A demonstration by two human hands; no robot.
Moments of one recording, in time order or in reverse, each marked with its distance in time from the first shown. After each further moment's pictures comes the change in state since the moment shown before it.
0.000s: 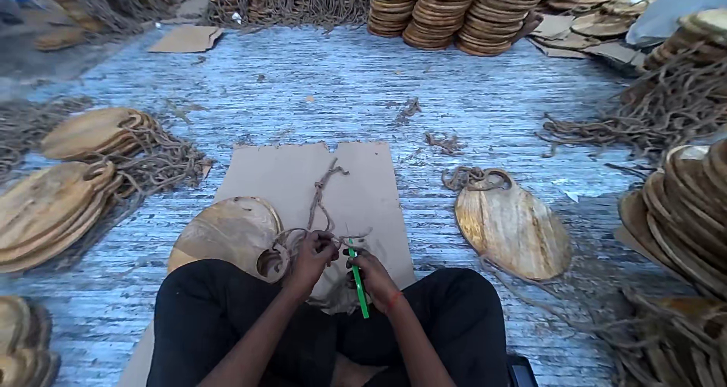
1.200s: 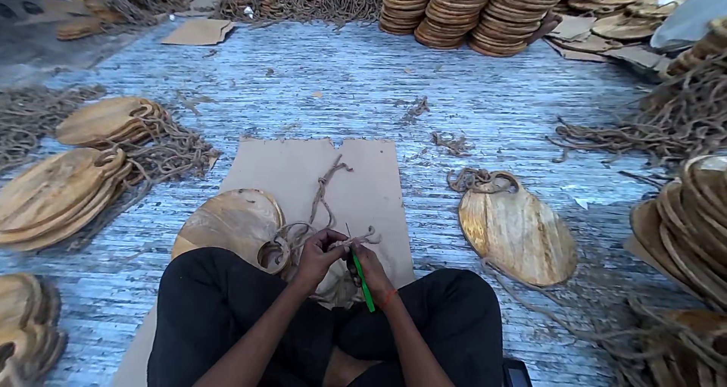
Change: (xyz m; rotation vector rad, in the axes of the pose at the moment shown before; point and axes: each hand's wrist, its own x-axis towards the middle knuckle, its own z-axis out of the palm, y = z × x) left_hand -0.011 -0.004 0.013 -0.133 -0.051 0.199; right_hand 0.009 0.012 -0.005 -0.096 -0.090 -0.222
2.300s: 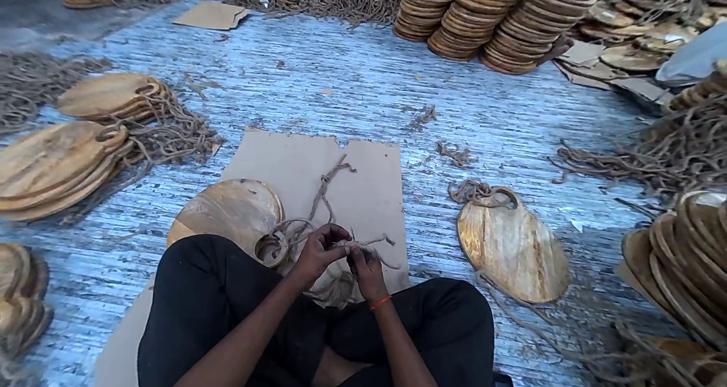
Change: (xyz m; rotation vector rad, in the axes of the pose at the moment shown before) left_hand 0.004 0.001 -0.006 -0.087 -0.117 0.030; right_hand 0.004 0.016 0.001 -0.236 0.176 -0.327
